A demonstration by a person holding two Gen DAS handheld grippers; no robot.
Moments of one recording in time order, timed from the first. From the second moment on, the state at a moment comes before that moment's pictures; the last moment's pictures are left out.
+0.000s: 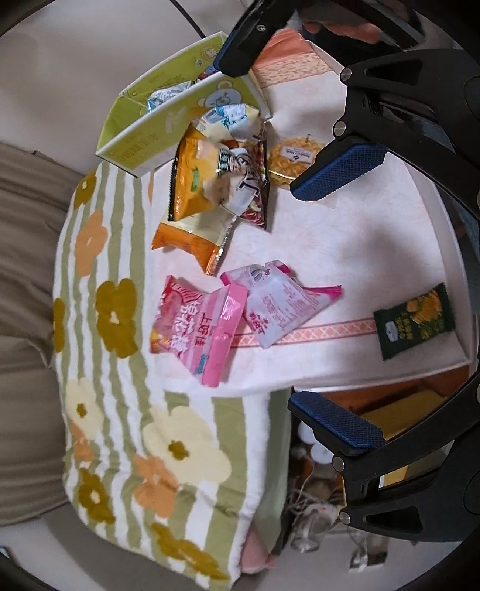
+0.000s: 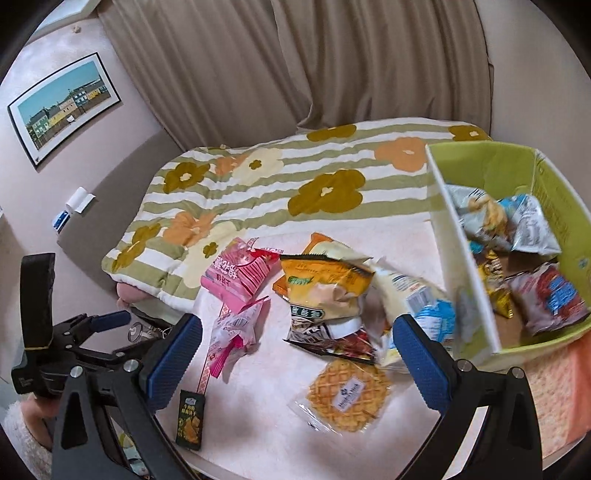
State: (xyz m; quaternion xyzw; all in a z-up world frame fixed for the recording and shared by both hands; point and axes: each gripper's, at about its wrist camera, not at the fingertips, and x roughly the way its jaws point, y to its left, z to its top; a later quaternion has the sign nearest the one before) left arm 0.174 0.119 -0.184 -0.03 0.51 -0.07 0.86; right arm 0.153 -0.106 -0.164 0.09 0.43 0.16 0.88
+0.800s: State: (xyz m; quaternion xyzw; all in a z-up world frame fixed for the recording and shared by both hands) left arm 0.240 0.103 -0.295 -0.08 0.55 -0.01 0.83; right arm 0.201 -0.072 -0.244 0.05 0.44 0.11 0.89
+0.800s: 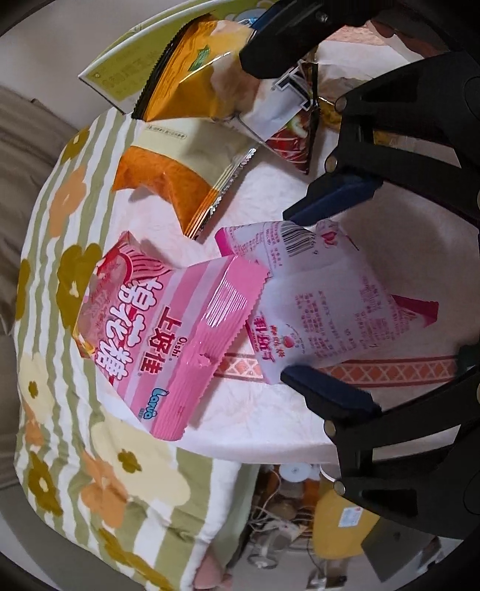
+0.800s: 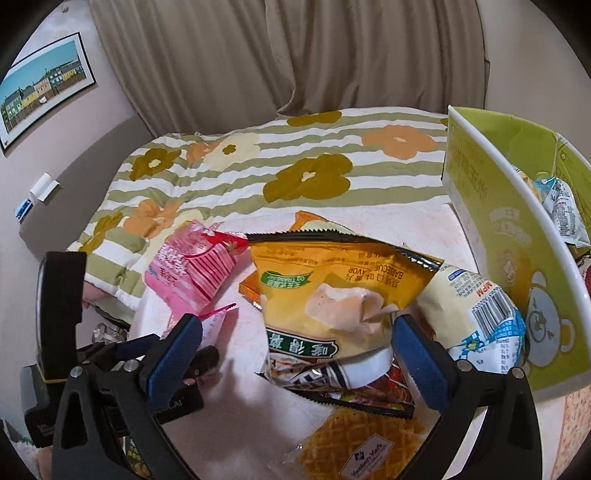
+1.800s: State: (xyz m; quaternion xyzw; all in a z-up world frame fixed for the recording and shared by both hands) left arm 0.194 0.112 -0.271 -0.09 0.53 -0.02 0.84; right arm 0.201 -0.075 -0.247 0.02 0.45 0.12 0.89
